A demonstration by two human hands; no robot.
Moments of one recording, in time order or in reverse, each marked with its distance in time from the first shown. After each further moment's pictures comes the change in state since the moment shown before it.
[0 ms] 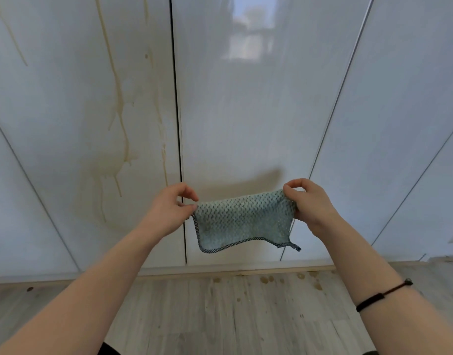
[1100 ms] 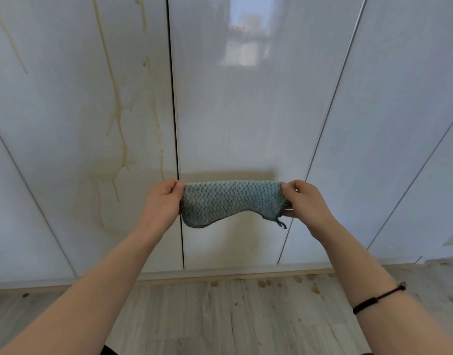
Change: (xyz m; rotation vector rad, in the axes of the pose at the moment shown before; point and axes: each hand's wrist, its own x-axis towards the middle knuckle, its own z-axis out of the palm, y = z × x) left_hand 0.015 0.004 -0.001 -0.214 0.174 -0.050; right_hand -0.001 -0.006 -0.001 -0.121 -0.028 -0.135
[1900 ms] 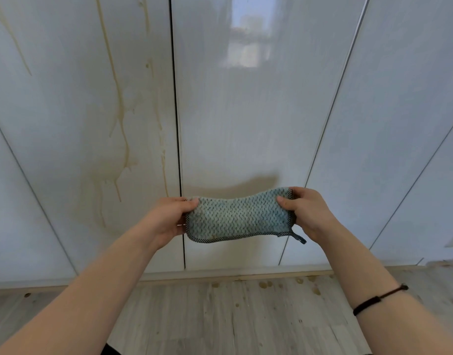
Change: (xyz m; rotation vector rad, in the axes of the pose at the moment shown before) left_hand -0.007 -0.003 0.007 -0.433 -0.287 -0.455; right_hand -0.003 0.002 0.000 0.253 -0.092 0.121
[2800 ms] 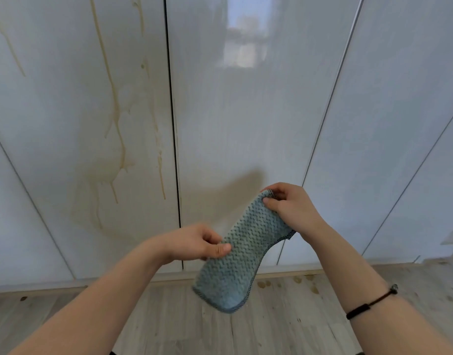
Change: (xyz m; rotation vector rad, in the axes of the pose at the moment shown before) left_hand -0.042 -0.008 0.026 0.800 -0.602 0.094; right_hand -0.007 -0.003 0.016 -0.429 -0.024 -0.240
